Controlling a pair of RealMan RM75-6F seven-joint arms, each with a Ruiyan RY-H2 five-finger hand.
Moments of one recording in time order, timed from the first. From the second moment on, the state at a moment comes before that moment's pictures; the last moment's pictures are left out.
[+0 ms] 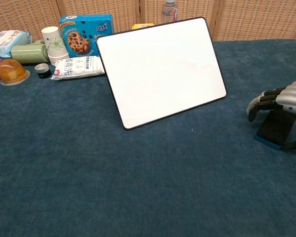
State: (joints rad) left arm -0.09 -0.95 -0.09 -1.88 1.38 1.49 0.14; right arm 0.54 -1.56 -0.09 -0.80 -1.89 1.24 0.29
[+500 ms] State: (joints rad) left arm -0.09 -0.94 -0.09 -1.88 1.39 1.49 0.12; right arm 0.55 -1.60 -0.11 -0.74 -1.86 1.26 0.28
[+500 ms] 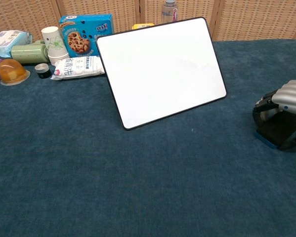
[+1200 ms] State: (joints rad) left arm -0.09 -0.94 -0.09 -1.88 1.39 1.49 0.13; right arm 0.60 -1.76 0.11 -0.74 -1.68 1.45 0.30
